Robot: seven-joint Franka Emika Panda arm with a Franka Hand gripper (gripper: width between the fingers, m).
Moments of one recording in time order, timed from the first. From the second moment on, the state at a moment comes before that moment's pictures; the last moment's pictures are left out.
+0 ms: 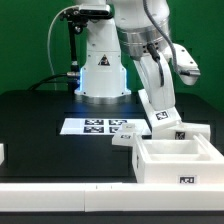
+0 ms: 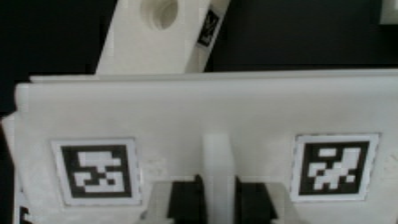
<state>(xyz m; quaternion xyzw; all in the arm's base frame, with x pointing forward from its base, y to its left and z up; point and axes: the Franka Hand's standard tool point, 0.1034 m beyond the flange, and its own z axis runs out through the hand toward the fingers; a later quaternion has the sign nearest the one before) 0.465 0.068 0.094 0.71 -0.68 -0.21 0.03</state>
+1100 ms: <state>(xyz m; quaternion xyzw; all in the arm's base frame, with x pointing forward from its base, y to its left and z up) 0.463 0.074 0.085 0.70 -0.66 -0.27 0.08</state>
